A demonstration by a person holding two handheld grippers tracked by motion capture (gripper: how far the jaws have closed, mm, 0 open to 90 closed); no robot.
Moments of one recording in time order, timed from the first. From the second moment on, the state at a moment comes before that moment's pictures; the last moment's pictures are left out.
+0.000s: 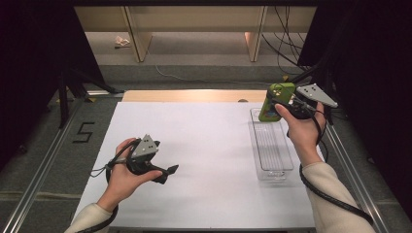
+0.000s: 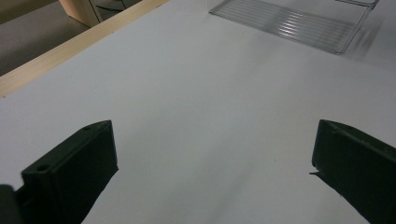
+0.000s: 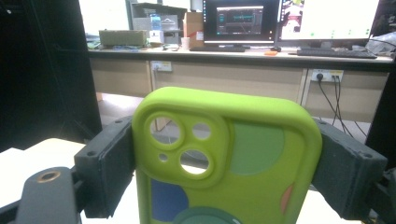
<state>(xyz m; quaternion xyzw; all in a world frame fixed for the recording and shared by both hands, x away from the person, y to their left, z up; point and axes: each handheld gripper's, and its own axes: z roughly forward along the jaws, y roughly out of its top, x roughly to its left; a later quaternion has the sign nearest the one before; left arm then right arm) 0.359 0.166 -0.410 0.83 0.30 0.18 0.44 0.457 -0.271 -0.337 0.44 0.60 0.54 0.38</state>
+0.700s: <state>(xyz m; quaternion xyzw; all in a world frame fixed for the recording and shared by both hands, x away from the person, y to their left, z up) 0.359 0.166 -0.410 0.83 0.30 0.18 0.44 0.470 -0.270 -0.343 0.44 0.61 0.53 0.39</state>
